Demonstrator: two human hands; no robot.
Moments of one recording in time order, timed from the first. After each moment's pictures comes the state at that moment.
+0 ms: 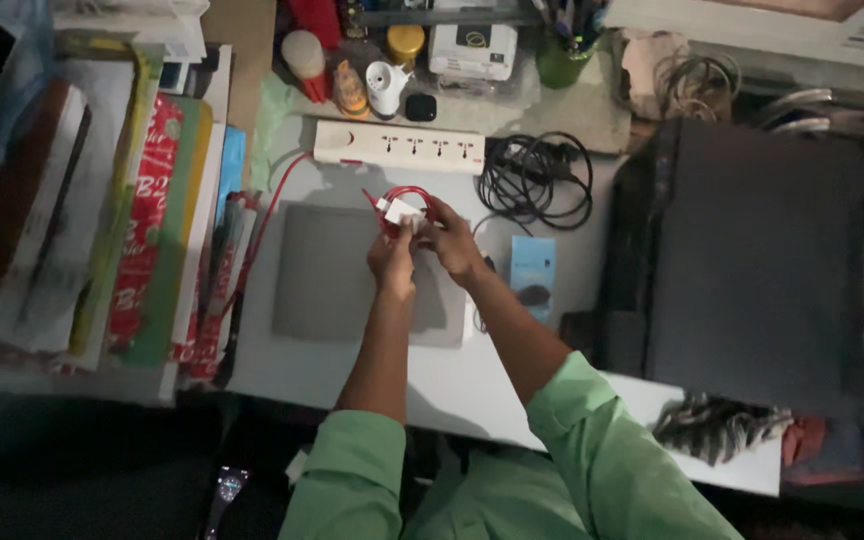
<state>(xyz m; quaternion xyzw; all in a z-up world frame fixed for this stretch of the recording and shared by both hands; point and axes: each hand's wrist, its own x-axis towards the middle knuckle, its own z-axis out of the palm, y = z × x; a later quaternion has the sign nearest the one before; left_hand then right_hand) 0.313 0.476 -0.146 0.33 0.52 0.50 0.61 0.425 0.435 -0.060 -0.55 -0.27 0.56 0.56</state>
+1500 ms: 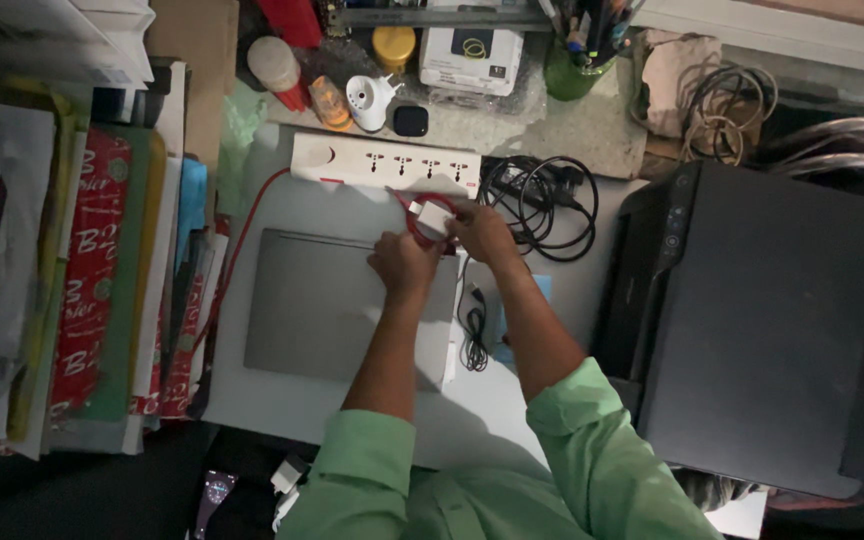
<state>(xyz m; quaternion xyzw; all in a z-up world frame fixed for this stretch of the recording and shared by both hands) 0.380 0.509 -0.067 0.68 0.68 0.06 0.26 0.541 0.495 -0.106 -0.75 -0.46 0.39 0.26</state>
